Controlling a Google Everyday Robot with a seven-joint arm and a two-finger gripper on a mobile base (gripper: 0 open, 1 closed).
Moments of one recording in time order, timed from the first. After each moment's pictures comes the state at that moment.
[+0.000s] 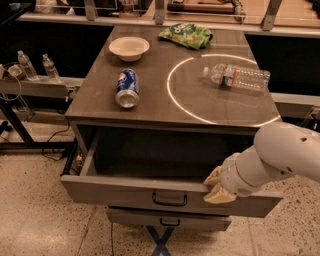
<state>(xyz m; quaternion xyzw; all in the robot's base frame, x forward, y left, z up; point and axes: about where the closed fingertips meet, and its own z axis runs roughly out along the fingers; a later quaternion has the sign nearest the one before) 0.424 -0.157 0.673 -0.65 0.73 0.09 0.18</state>
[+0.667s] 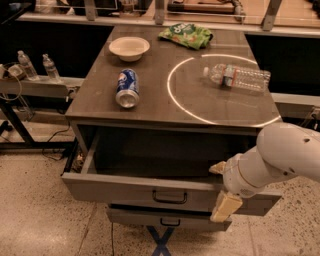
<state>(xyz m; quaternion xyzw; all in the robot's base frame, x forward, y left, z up) 0.424 -0.157 0.674 -0.65 0.73 0.09 0.18</state>
